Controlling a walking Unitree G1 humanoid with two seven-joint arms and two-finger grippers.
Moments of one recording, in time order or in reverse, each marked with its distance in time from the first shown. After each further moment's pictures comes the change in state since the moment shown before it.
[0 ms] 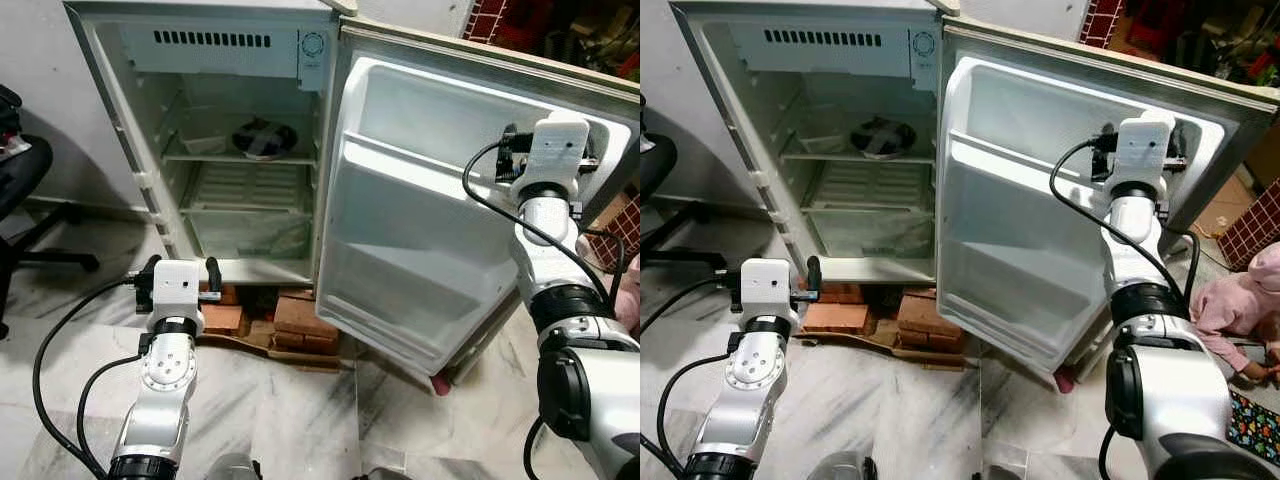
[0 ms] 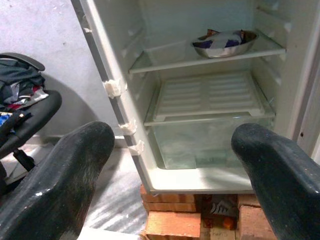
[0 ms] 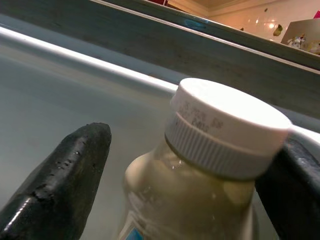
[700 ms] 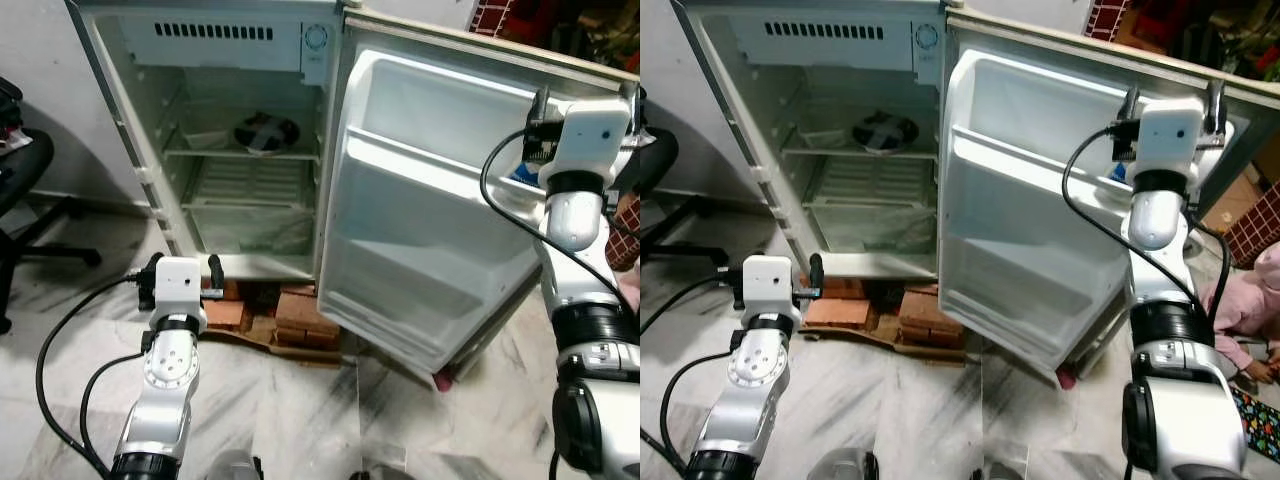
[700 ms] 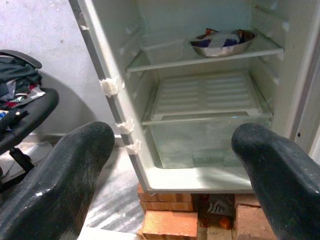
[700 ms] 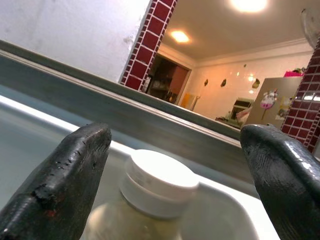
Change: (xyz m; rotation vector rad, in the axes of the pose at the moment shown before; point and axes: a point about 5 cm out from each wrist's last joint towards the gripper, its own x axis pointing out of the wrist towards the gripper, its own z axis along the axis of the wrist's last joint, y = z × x) left arm 0.002 -0.003 0.003 -0.014 -0.007 -0.004; right arm -0.017 -0.024 0.027 -0.066 -0.226 -0.016
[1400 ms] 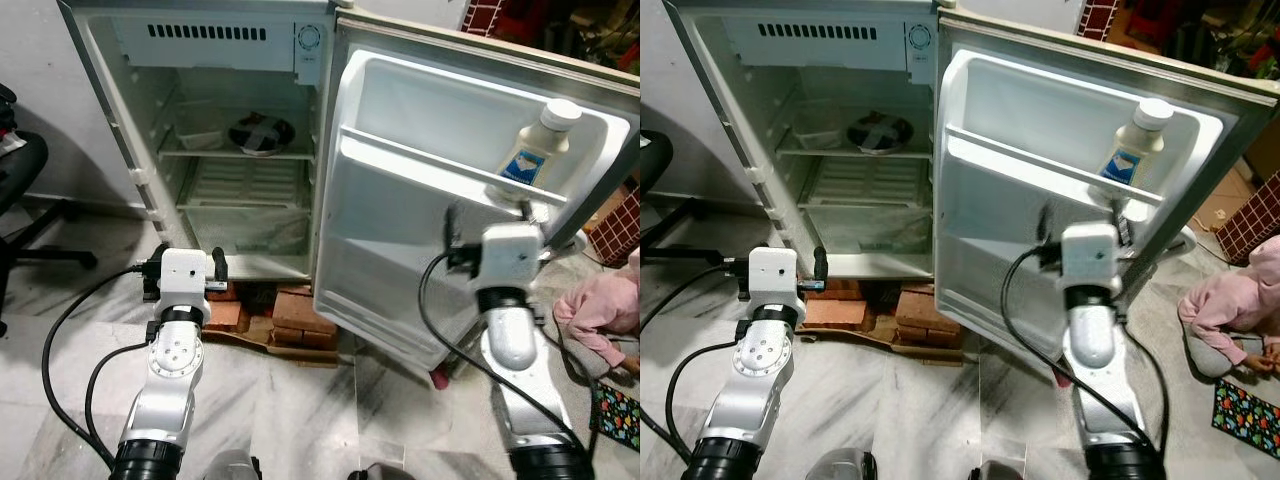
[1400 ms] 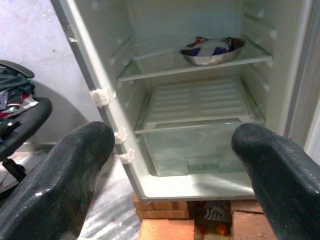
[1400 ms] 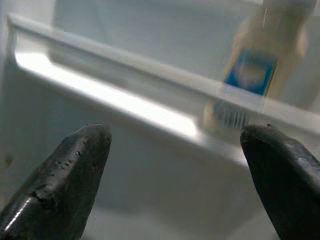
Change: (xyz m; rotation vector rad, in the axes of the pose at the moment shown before) left arm 0.009 -0.004 0.004 0.014 -0.011 -0.011; right arm -0.131 0.060 -0.021 0.197 0.304 0.255
